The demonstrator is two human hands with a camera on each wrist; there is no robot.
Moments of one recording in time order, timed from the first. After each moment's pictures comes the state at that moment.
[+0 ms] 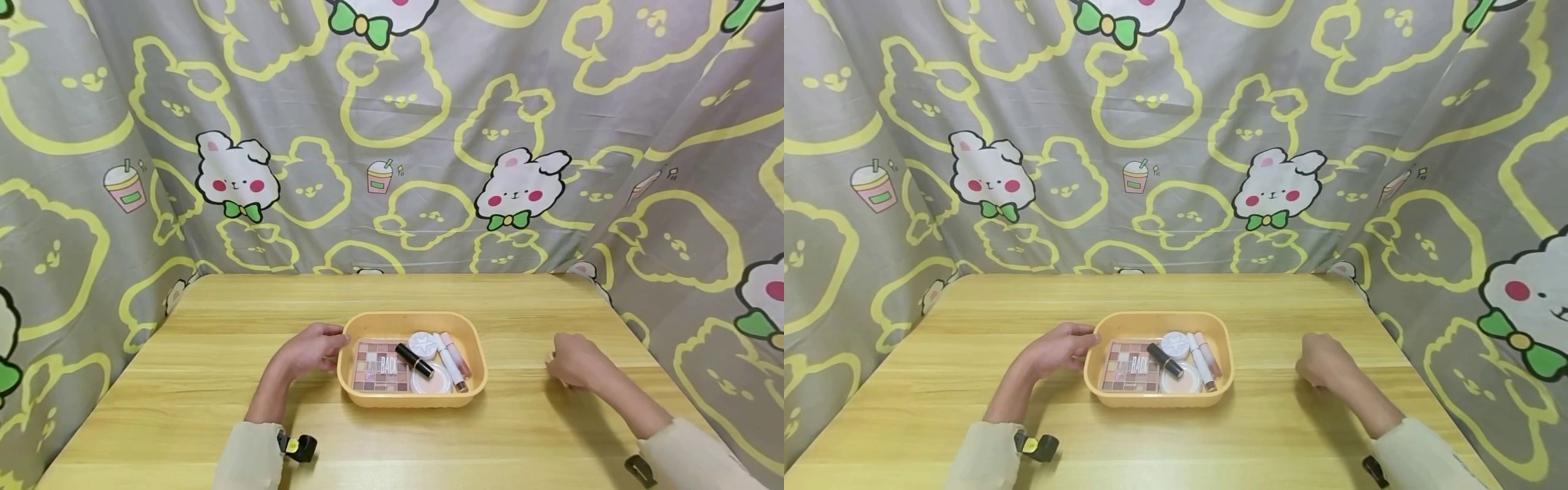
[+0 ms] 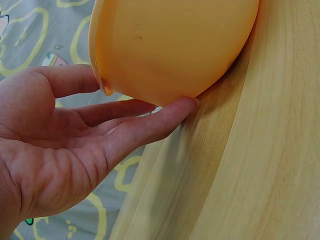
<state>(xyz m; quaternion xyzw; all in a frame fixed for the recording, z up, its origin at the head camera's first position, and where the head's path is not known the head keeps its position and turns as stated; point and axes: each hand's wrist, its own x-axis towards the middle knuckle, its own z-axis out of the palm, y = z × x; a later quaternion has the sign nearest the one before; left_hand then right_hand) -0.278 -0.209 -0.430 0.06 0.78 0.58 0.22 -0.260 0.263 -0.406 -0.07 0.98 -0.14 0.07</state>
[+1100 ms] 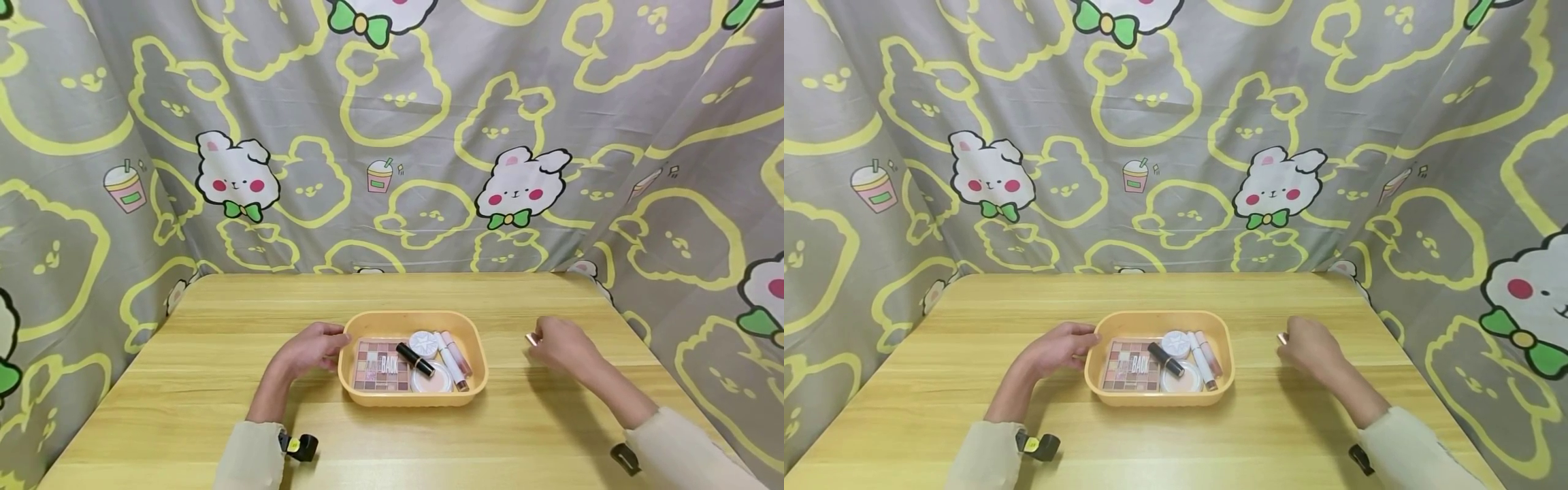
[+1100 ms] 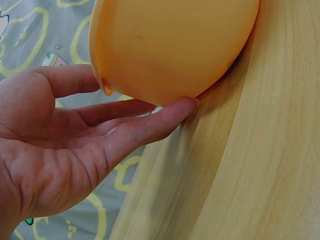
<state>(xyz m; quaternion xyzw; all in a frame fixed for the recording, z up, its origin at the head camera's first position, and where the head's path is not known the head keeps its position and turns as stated) -0.277 -0.208 -0.429 0.06 0.78 0.58 0.21 -0.274 0.240 -0.395 -0.08 0.99 -0.14 0.01</state>
